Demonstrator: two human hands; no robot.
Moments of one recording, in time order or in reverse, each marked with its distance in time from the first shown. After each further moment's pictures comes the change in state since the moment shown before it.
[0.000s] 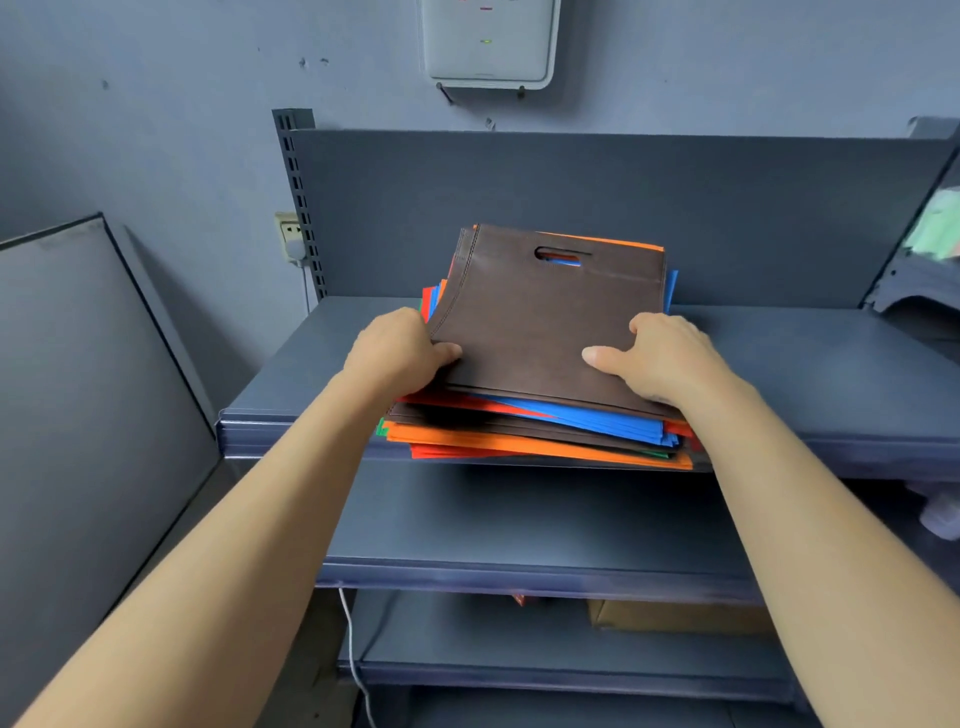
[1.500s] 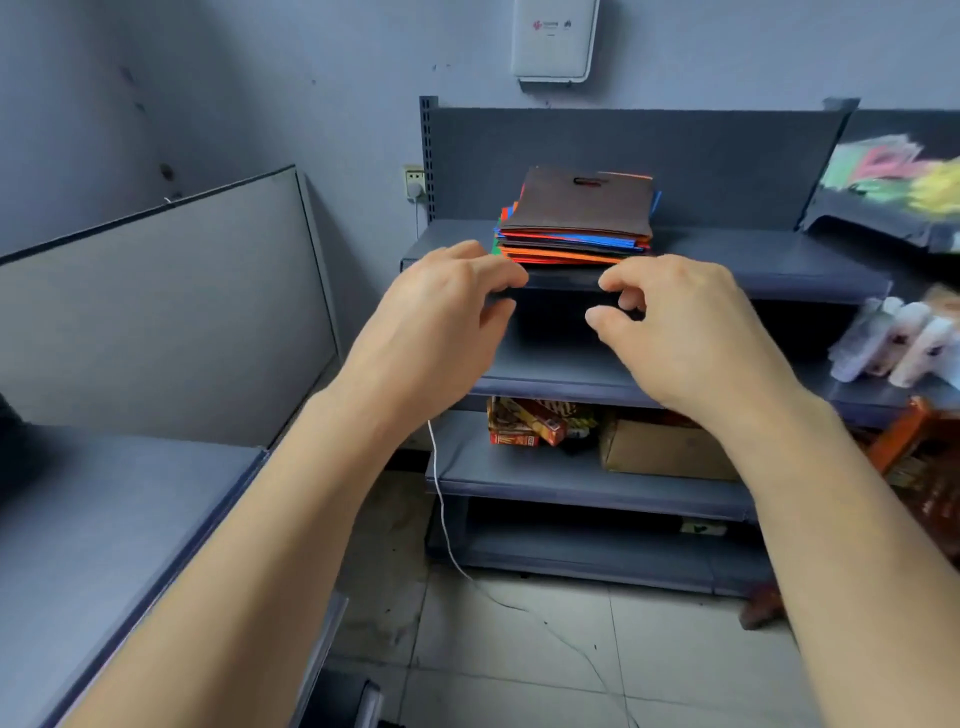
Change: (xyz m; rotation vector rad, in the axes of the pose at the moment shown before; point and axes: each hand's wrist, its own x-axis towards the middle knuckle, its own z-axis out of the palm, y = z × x) left_hand -0.495 -0.056 -0.118 -0.079 0.411 0.540; right_hand -0.496 -0.012 -0.065 0.110 0.286 -0.420
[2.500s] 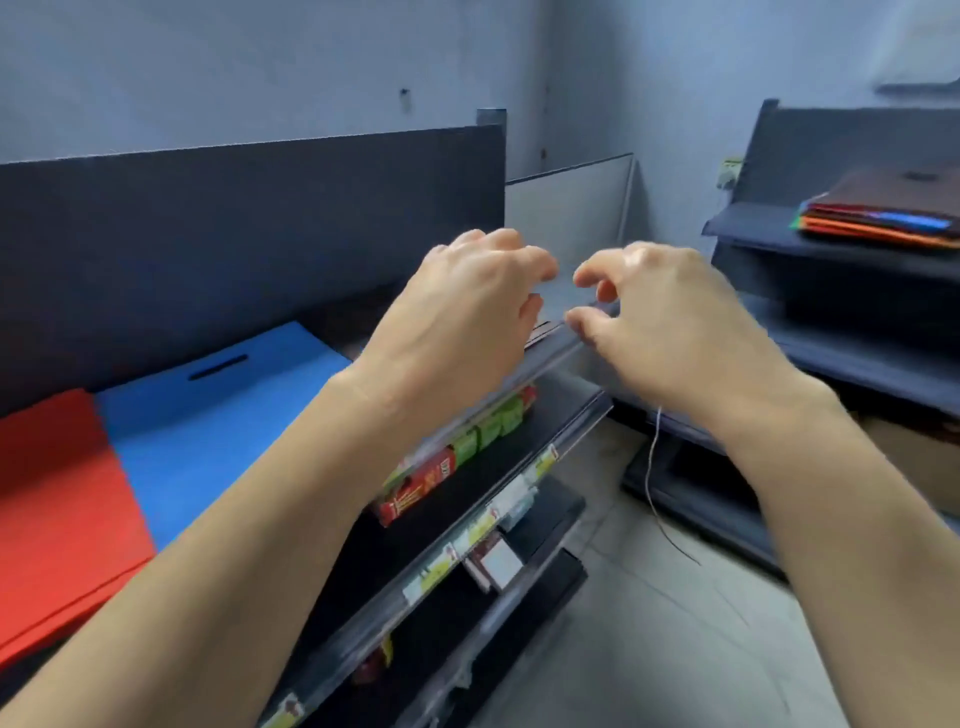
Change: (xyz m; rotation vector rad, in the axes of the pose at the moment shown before) left_hand -0.389 0.187 -0.295 0.488 0.056 -0.348; right_hand -0.363 -0.213 -0.134 0.207 -0.181 -0.633
